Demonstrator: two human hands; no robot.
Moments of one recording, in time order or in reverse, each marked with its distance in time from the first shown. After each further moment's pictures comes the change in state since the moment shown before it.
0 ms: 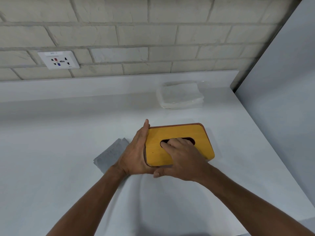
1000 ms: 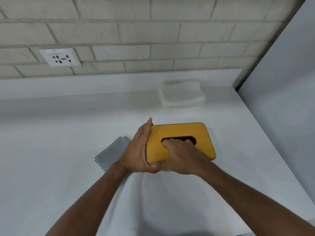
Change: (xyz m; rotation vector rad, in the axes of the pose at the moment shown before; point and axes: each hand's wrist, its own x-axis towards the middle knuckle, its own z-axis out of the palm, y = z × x) left_hand 0.004 -0.005 0.004 0.059 0.026 0.065; right_hand 0.012 -0.009 -0.008 0.114 -0.168 0.113
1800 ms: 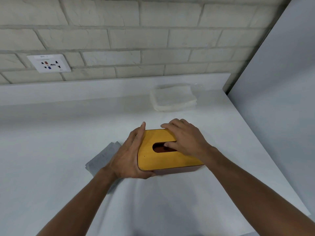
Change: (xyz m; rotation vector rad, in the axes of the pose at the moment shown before) left_hand 0.001 0.010 -0.012 0.070 -0.104 -0.025; right_hand 0.037 0.070 -0.013 -0.141 0.333 -0.084
